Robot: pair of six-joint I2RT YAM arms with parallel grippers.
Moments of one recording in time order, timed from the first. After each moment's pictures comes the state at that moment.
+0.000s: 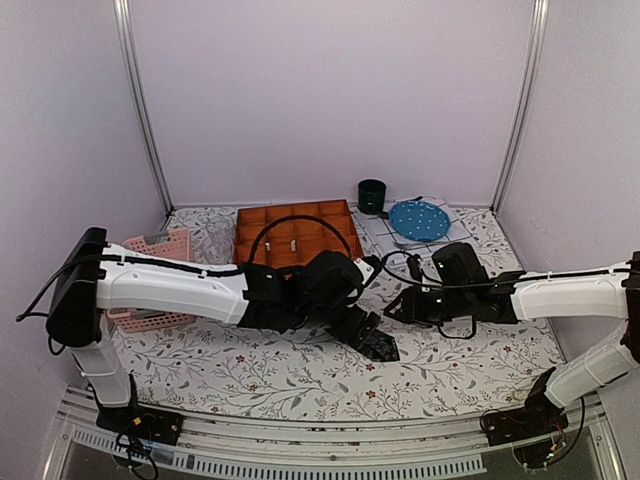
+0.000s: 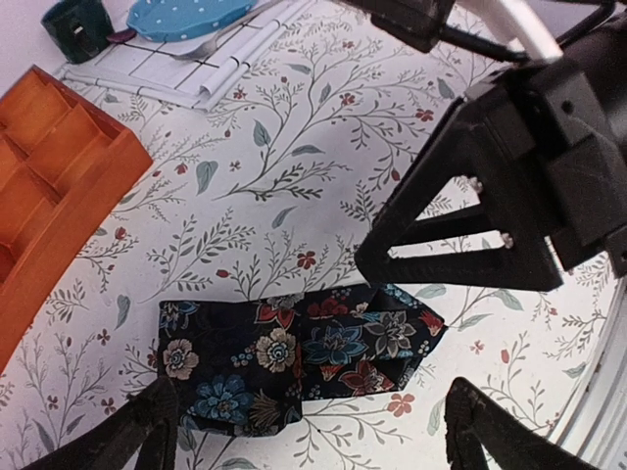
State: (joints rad) left arm -1.22 1.83 1.32 -0.25 -0.31 -0.27; right arm 0.75 1.36 0.67 -0.03 -0.22 0.77
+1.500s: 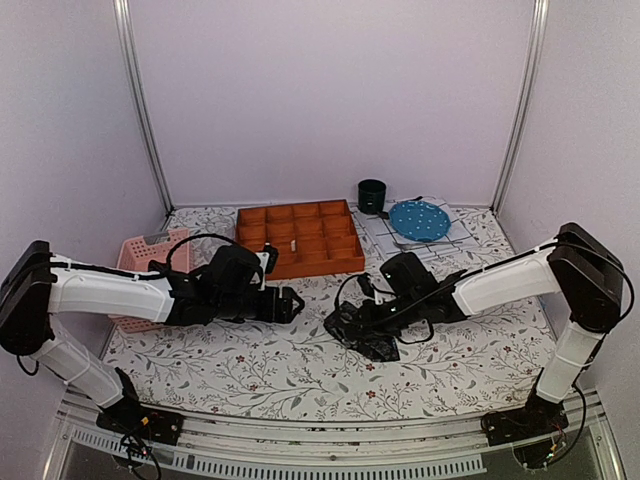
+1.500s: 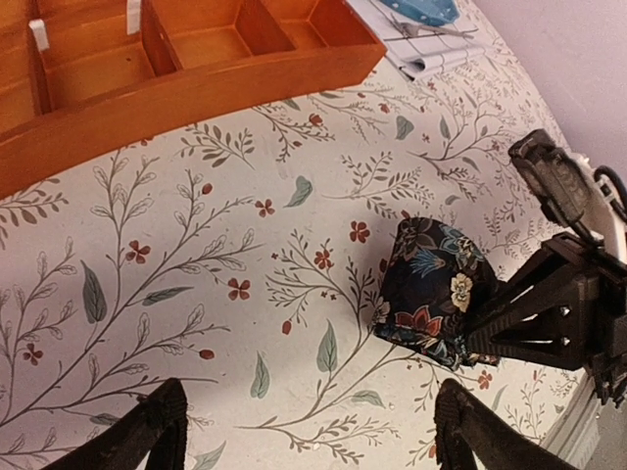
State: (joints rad) left arm -0.88 1.47 0.75 0.02 -0.09 -0.61; right arm 0.86 1.75 0.87 0.07 -0.35 0.79
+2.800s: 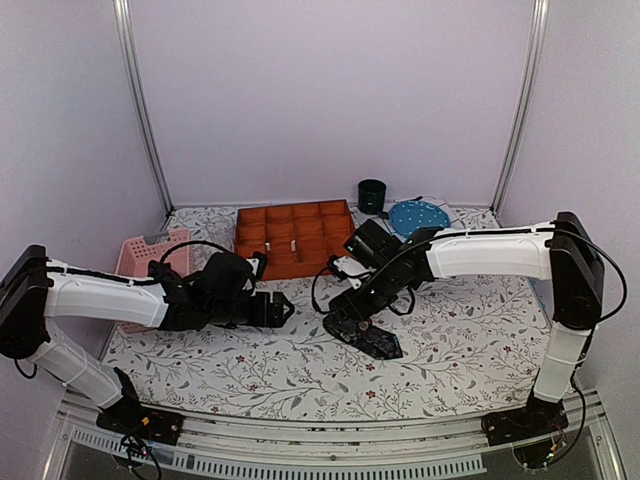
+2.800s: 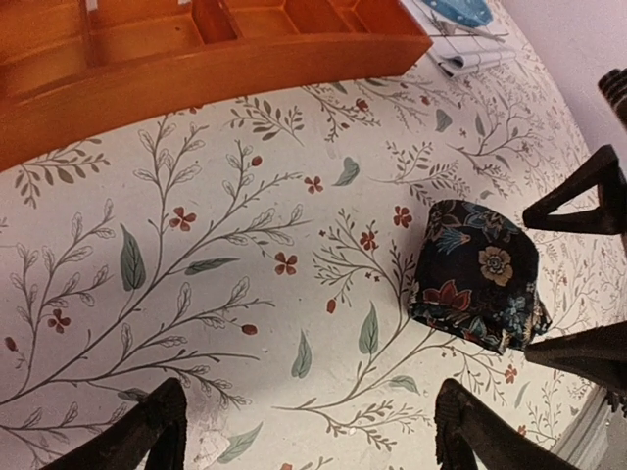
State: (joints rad) left arm -0.87 1.43 0.68 0.02 -0.12 -0.64; right arm 0.93 1.84 1.35 -0.58 -0.09 0.24
